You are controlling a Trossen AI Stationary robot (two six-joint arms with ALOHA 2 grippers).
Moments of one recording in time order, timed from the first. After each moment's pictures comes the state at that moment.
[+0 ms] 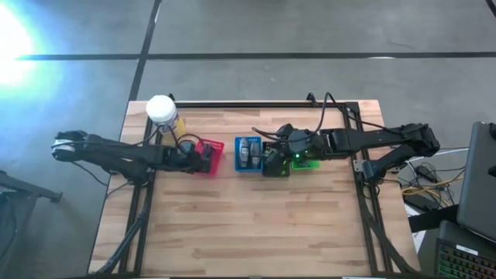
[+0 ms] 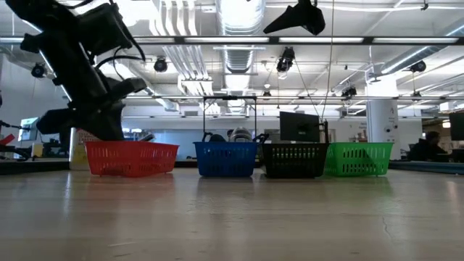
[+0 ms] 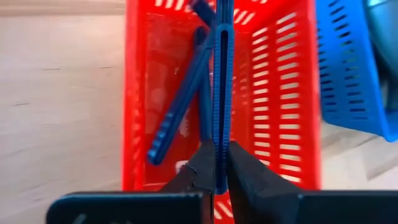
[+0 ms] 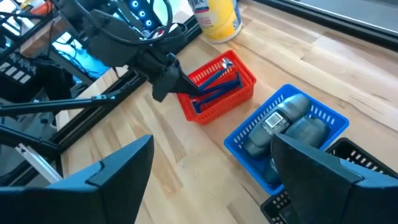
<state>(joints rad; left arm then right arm) 0.02 1.07 0.50 -0.44 -0.30 -1.34 0.08 1.41 1.31 -0.50 0.29 0.76</state>
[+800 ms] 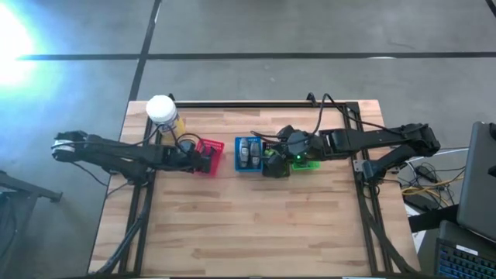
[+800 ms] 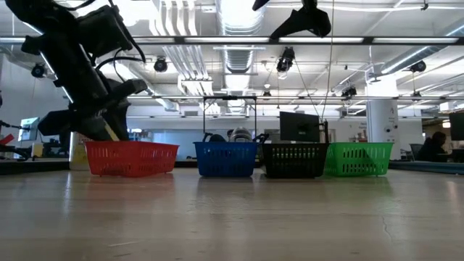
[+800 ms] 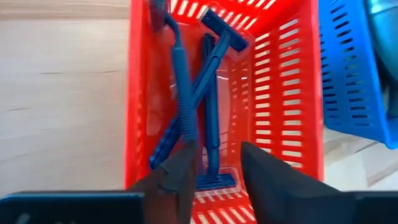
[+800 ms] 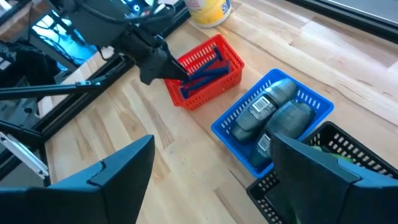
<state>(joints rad) 0.04 1.07 0.49 -0.42 -0.30 -1.34 0.09 1.41 1.31 -0.57 0.29 0.77</state>
